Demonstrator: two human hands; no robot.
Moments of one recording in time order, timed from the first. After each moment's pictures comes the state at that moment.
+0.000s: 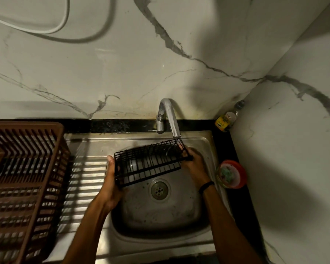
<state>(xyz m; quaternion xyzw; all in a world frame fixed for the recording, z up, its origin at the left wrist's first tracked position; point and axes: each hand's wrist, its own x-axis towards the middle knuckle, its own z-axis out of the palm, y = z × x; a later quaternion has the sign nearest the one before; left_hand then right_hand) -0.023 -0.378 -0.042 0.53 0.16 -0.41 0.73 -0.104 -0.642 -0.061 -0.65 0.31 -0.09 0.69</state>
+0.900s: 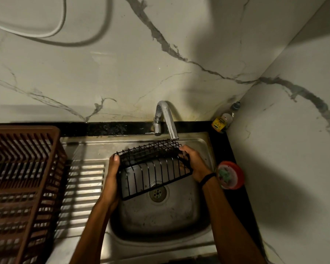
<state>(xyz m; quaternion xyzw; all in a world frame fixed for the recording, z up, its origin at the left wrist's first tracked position) -0.027 -0.398 -0.032 0.62 0.09 -0.30 0.72 -0.084 -0.652 -0.037 -0.57 0.45 0.02 0.69</state>
